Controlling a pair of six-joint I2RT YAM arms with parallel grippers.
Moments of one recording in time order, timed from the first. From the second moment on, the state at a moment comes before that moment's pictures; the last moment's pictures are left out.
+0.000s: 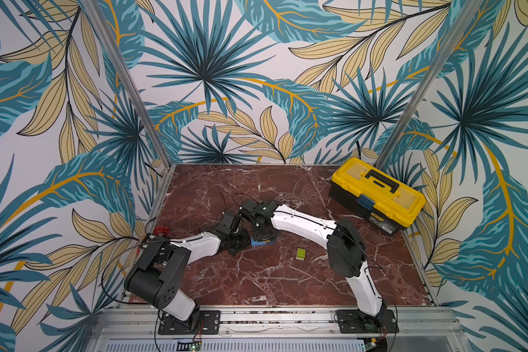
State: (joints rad) left arm -0.43 1.56 0.67 -0.11 0.27 -0.91; right arm 0.92 2.19 1.88 -1.11 0.23 0.75
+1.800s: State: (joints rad) left arm -0.40 1.55 0.65 -0.10 0.28 -0.92; right arm 0.88 2.25 1.96 -1.18 0.16 0.77
